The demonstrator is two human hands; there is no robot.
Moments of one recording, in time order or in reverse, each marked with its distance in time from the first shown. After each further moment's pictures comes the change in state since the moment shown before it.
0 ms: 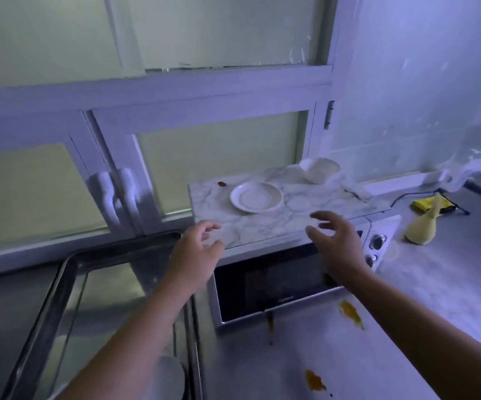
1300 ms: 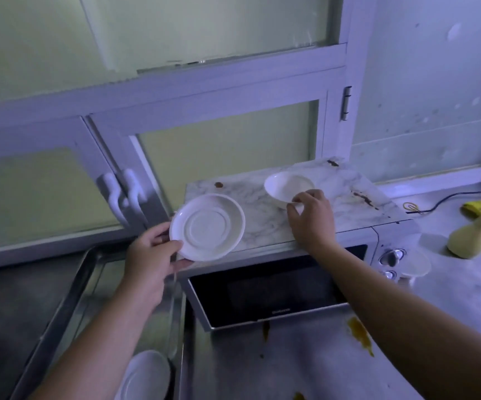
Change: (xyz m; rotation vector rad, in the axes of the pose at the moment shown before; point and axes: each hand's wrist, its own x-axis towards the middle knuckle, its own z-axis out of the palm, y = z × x) left_hand 0.015 0.021 0.019 -0.576 0.384 -0.356; right_hand 0.109 0.032 0.035 -0.212 -0.040 -0.235
